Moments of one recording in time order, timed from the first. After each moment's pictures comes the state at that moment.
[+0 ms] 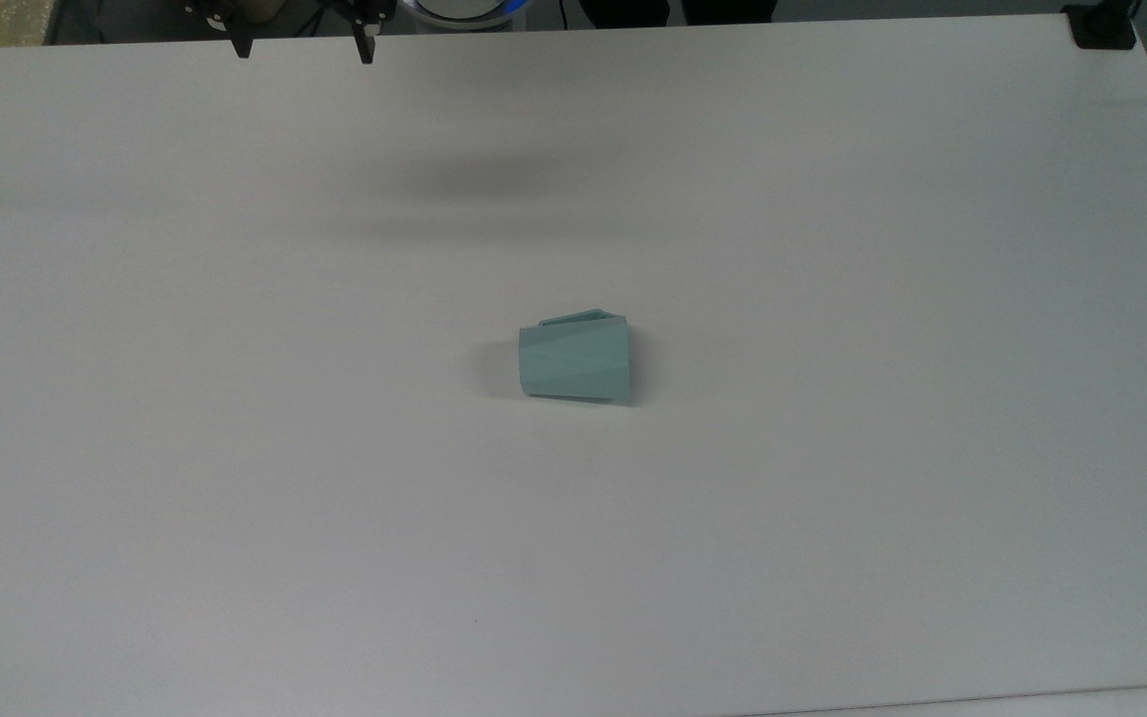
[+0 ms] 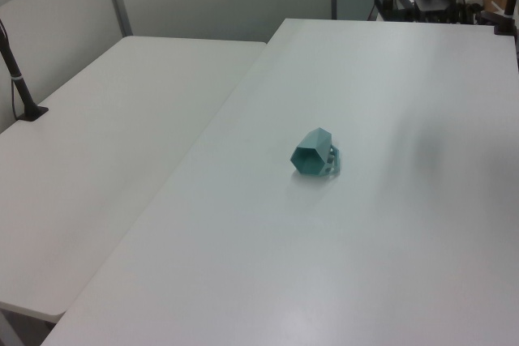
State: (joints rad) arm 0.17 -0.02 -0.13 -1.63 0.00 1.63 -0.02
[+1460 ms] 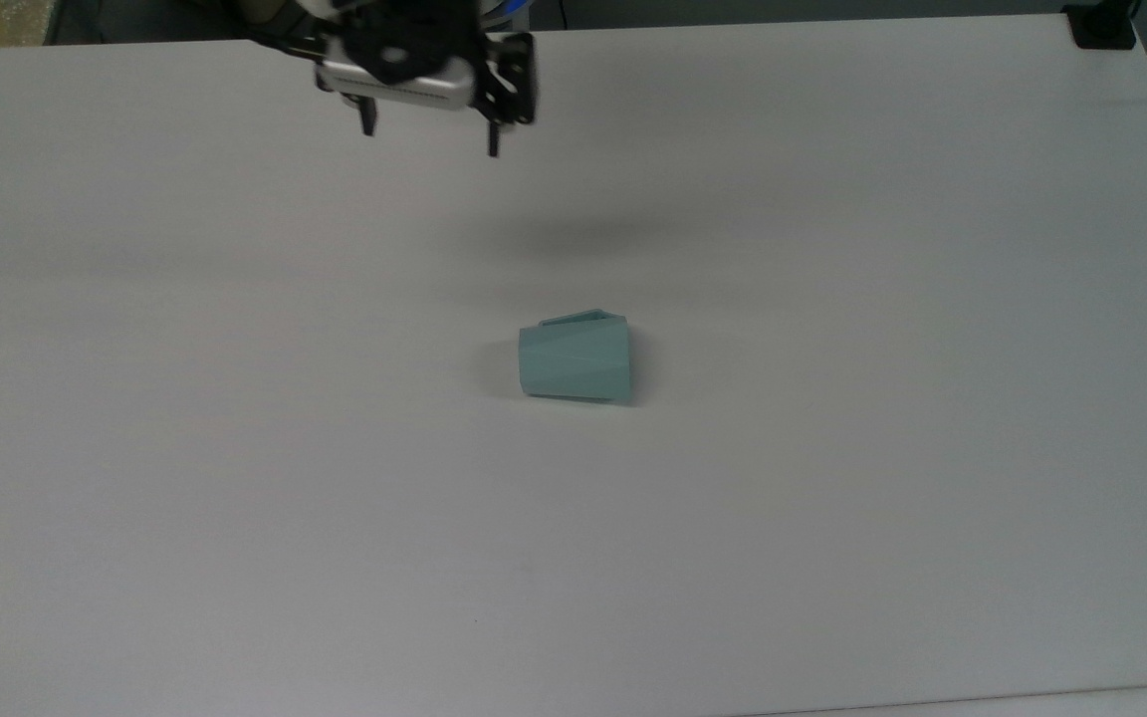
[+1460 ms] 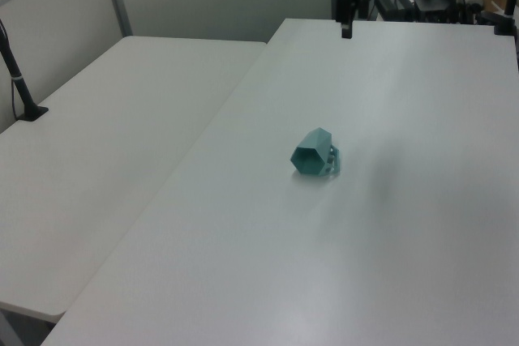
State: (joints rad) arm 0.37 0.19 -0.12 -1.43 -0.09 1.64 0.27
